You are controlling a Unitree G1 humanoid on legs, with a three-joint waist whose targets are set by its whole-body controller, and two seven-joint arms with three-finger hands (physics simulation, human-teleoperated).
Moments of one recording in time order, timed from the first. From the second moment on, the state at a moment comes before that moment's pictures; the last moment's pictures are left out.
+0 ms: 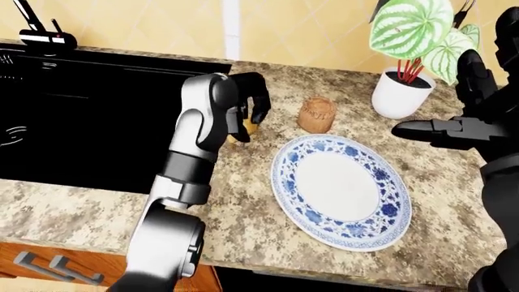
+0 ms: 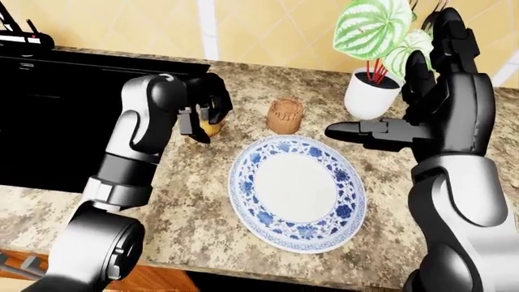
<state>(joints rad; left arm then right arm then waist) -1.14 0.12 -0.04 0.51 1.05 0.17 -0.92 -0.45 -0.47 -0.46 -0.79 0.49 0.98 -0.22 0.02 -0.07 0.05</state>
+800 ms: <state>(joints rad) -1.51 0.16 -0.02 0.86 0.65 0.11 -0.92 -0.33 -0.84 -0.95 -0.83 0.99 1.10 -0.38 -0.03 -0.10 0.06</state>
